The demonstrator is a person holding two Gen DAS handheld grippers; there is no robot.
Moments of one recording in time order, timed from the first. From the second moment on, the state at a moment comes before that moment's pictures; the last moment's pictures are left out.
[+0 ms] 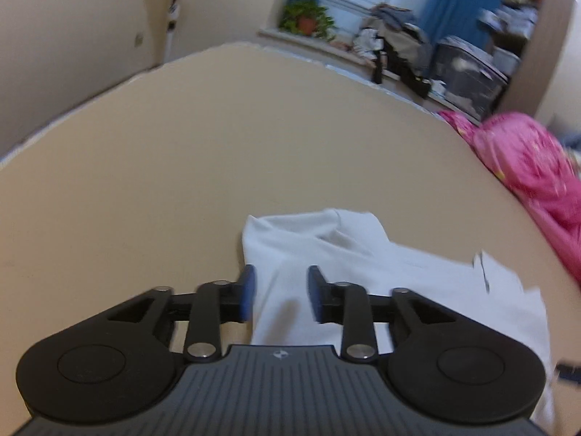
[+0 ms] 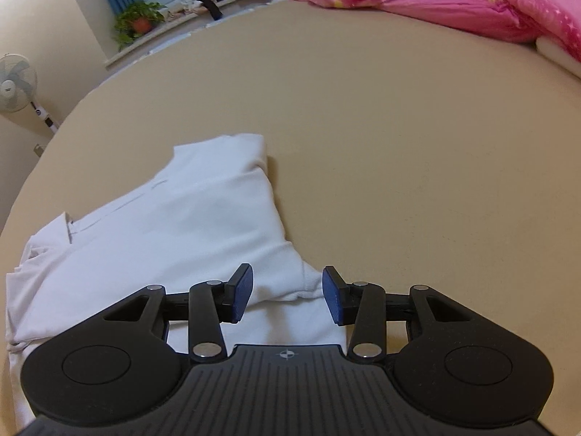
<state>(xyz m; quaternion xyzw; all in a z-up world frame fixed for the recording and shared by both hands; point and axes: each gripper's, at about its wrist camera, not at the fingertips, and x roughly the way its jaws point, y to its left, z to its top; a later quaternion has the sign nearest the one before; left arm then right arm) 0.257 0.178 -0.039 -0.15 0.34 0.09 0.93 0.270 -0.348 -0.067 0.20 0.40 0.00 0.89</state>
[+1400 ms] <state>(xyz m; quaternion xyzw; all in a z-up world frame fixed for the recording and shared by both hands) 0.259 0.152 -0.061 -0.11 0.28 0.03 0.95 0.271 -0.335 -0.077 0.20 0.42 0.02 0.88</state>
